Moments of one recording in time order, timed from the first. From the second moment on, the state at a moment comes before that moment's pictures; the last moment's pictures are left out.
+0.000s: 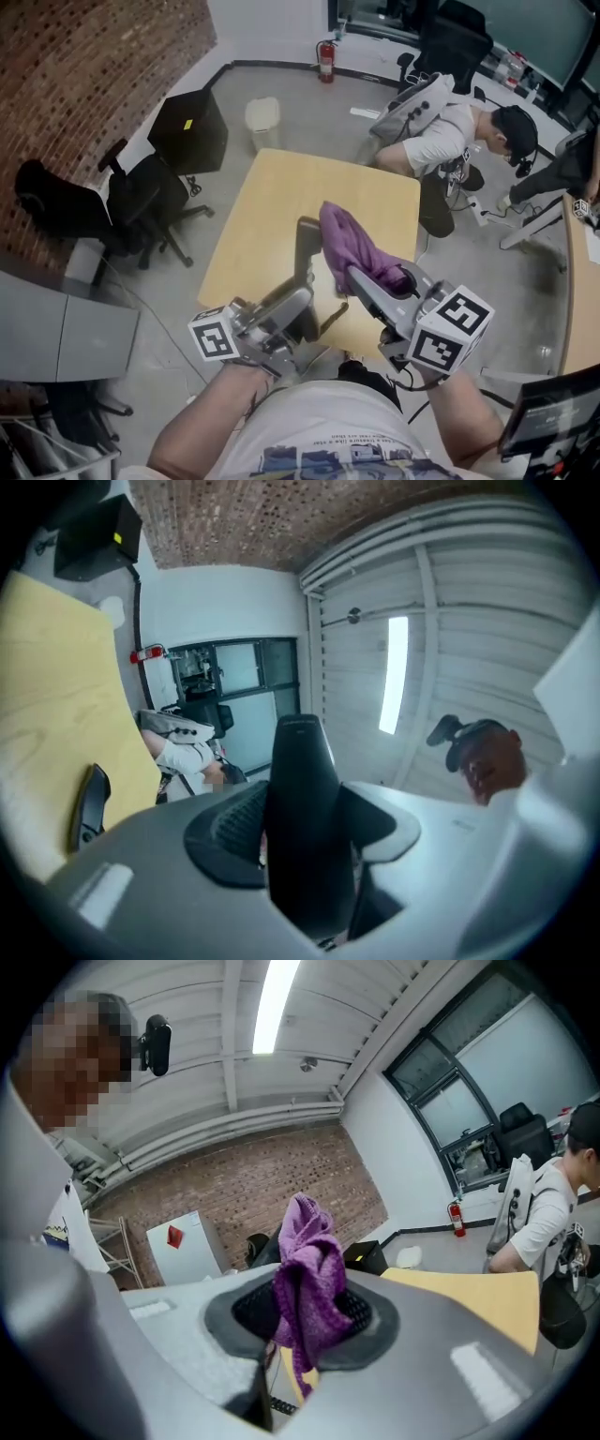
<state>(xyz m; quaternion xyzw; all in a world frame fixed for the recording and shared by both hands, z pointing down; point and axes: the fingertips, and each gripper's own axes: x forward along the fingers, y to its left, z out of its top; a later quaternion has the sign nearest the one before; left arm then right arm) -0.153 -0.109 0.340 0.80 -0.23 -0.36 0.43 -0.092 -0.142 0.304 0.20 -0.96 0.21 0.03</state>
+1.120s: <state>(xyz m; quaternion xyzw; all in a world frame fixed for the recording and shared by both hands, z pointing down) -0.167 -0.075 0.286 0.76 -0.03 -0.48 0.43 -0.089 -0.050 0.284 0.16 -0.97 0.11 0.13</state>
